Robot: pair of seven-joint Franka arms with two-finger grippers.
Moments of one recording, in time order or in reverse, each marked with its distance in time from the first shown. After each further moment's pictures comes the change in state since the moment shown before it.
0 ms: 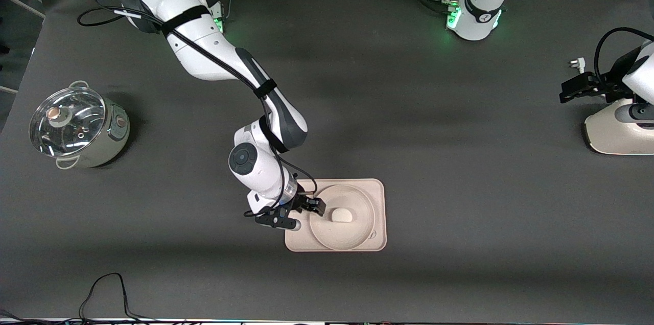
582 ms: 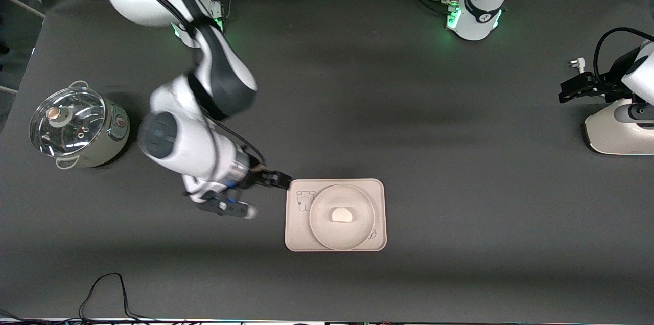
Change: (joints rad) left arm 0.000 0.000 -0.002 0.000 0.000 0.000 0.000; right arm -0.060 -0.389 -0.096 0.024 -0.011 -0.651 0.000
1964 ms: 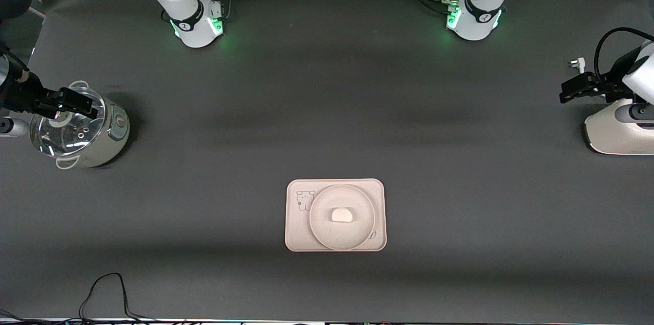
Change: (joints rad) left arm 0.000 0.000 0.002 0.000 0.000 0.000 0.000; right arm -0.317 -0.532 -0.065 -0.390 -0.322 -0.255 -0.509
